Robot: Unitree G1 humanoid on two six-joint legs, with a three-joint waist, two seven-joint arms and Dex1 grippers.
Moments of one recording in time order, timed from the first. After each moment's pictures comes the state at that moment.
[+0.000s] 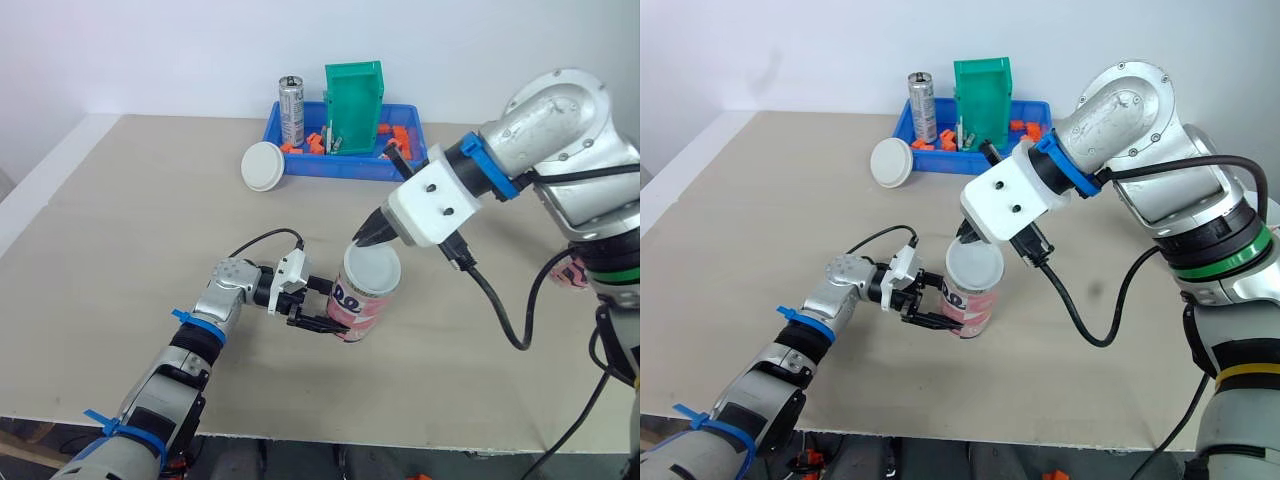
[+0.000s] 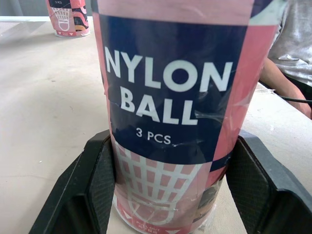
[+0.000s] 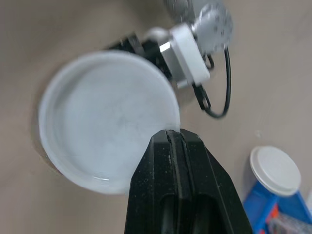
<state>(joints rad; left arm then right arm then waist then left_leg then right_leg) -0.73 0.21 -0.25 0.66 -0.26 -0.15 -1.51 -1.27 -0.90 0.52 -0.05 0.17 0.01 1.58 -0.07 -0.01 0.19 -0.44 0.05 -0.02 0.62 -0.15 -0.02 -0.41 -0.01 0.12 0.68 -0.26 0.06</state>
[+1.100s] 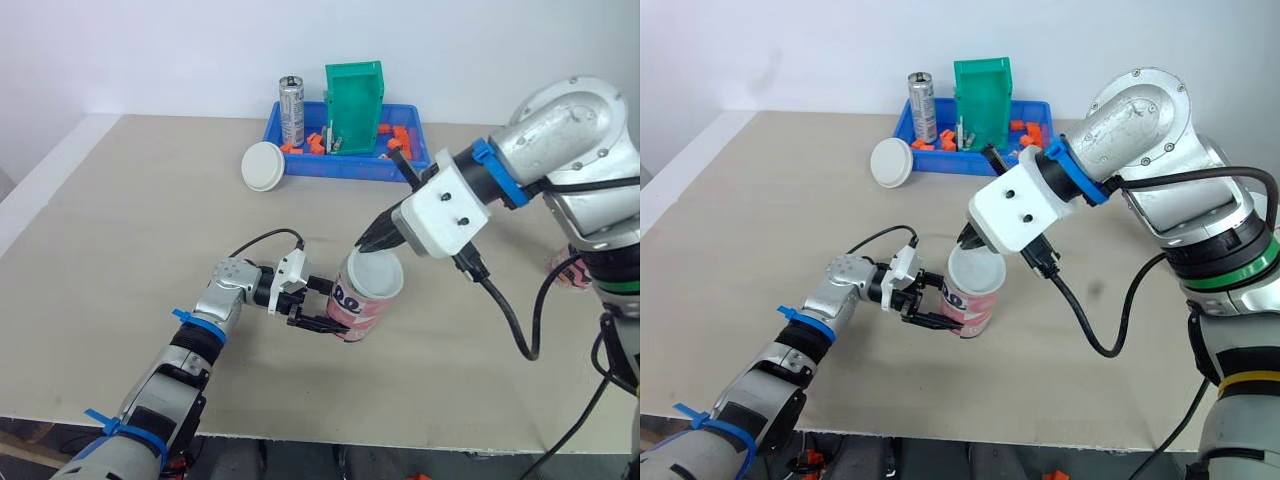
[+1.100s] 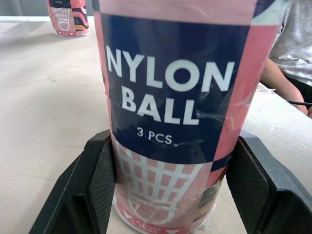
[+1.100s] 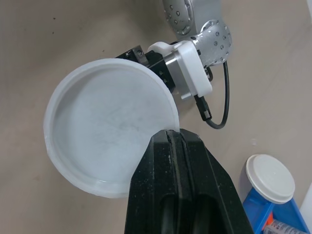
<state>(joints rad) -0.74 0.21 -0.26 0.67 -0.26 -0.16 -1.51 -1.21 -0.93 0.47 -0.12 0.24 0.01 1.58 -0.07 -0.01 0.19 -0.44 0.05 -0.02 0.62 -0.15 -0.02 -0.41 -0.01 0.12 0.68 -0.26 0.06</state>
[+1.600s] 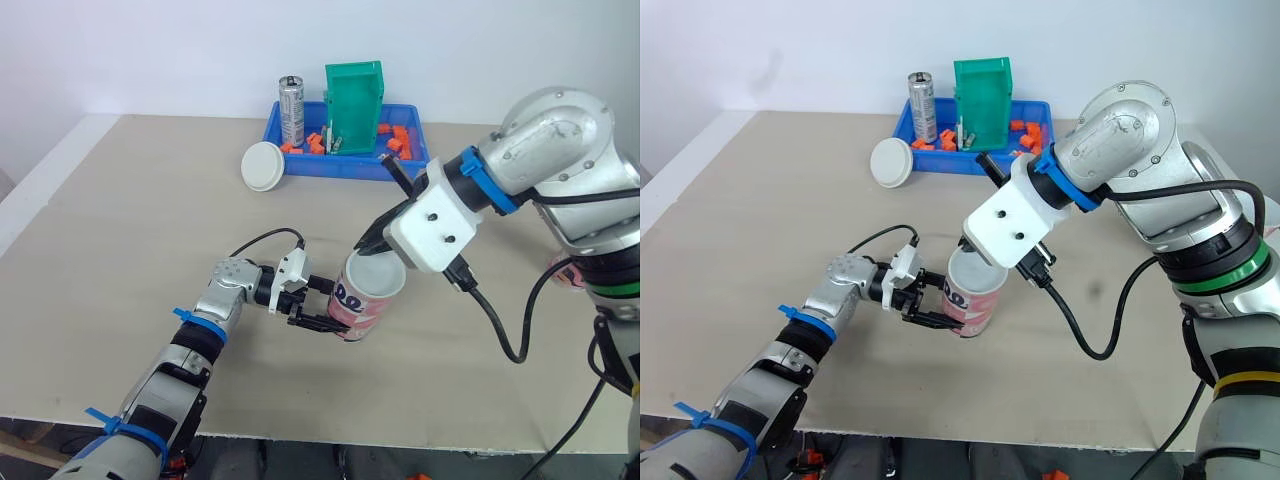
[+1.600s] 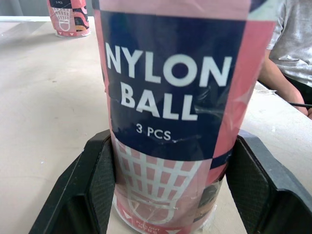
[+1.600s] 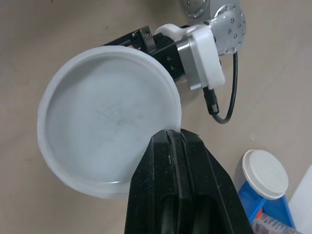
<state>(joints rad) -0.74 0.21 -0.26 0.68 -0.26 -0.16 -1.51 -1.20 -0.91 0.48 -0.13 0.15 -0.04 1.58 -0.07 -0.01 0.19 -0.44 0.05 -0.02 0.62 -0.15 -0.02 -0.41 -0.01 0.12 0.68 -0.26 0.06</state>
